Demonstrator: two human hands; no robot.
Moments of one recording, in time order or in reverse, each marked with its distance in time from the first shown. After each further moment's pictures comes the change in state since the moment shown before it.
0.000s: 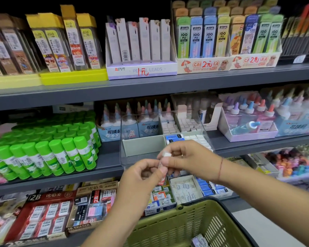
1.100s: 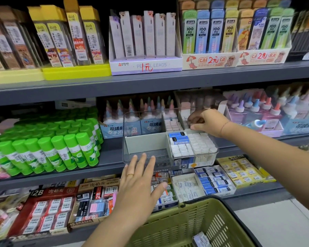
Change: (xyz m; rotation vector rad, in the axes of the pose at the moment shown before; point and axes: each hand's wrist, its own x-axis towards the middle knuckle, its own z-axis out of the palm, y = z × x) left_hand 0.014 -0.051 -0.015 1.171 -0.149 0.161; right_hand 0.072 0.058 -0.112 -0.844 0.292 0.137
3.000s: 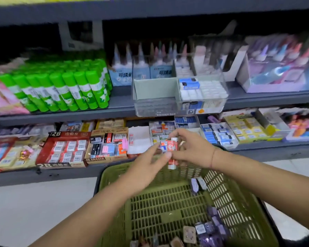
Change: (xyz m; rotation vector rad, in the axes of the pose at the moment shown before) left_hand -0.087 -0.005 0.050 -0.872 -0.344 -0.271; right_hand -0.178 -0.094 0.130 0.836 -0.442 0.110
